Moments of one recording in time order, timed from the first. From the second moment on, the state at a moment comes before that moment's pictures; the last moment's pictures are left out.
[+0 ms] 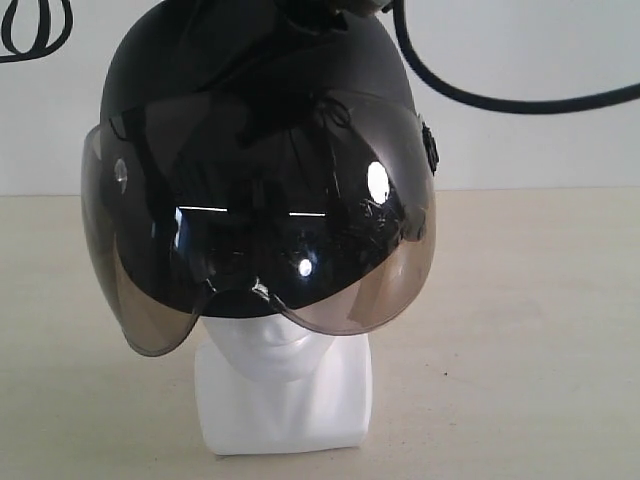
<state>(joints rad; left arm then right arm) -0.23 1.72 -1.61 1.69 -1.19 -1.63 0.71 1.53 -1.75 0.52 1.16 -0.27</state>
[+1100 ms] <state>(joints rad) -0.23 1.72 -1.61 1.69 -1.19 -1.63 0.73 1.46 -1.65 0.43 1.22 -0.18</state>
